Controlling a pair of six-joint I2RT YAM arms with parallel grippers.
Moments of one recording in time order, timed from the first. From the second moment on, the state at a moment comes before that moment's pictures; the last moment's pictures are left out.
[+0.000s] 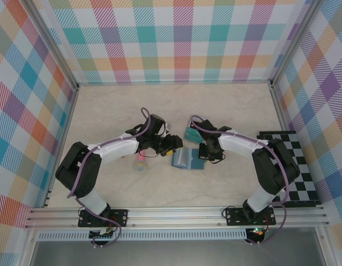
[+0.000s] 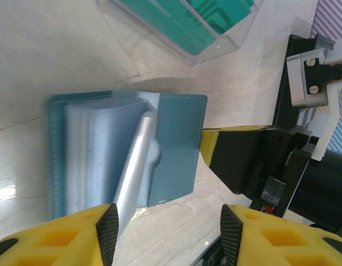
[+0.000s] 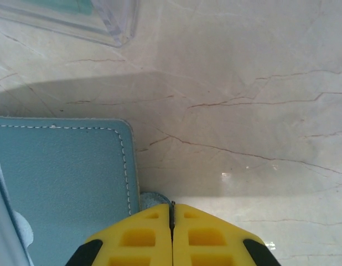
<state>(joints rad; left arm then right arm) -0.64 1.66 1.01 -0.24 0.53 -0.91 0.57 1.65 0.97 -0.72 0.01 0.67</state>
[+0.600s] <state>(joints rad) -0.65 1.78 1.06 -0.32 0.52 -0.86 0.57 1.66 0.98 -0.71 -0.02 0.66</state>
